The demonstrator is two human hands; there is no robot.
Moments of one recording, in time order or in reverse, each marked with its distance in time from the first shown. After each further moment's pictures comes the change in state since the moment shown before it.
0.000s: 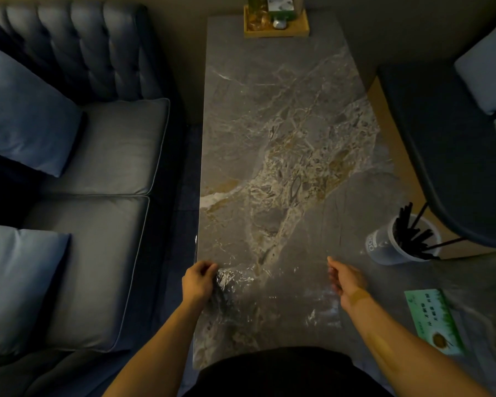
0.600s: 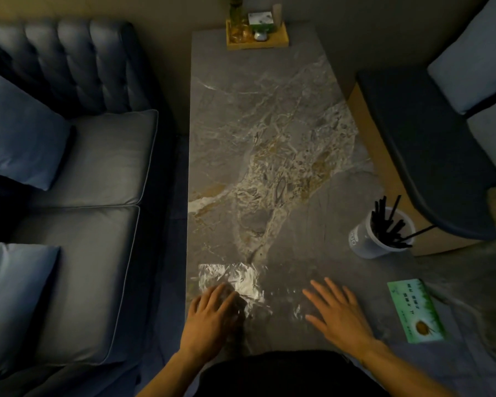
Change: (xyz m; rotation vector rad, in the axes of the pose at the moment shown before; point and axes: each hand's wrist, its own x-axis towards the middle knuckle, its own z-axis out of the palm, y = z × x) left_hand -0.076 -0.040 0.016 0.950 -0.205 0.736; right_hand -0.052 0.059 -0.060 -1.577 -0.126 -1.017
